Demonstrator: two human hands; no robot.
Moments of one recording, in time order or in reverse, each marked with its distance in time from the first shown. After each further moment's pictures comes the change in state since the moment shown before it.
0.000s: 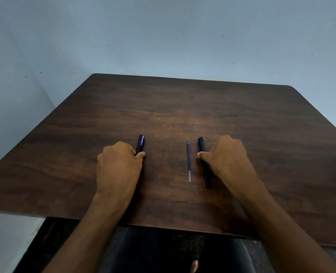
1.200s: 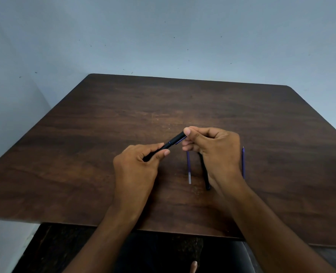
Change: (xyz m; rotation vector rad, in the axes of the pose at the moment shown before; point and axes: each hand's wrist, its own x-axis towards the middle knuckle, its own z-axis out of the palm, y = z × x) left_hand -0.024 0.016 0.017 -0.624 0.172 0.320; right_hand -0.023 -0.027 0.008 1.352 0.120 -0.185
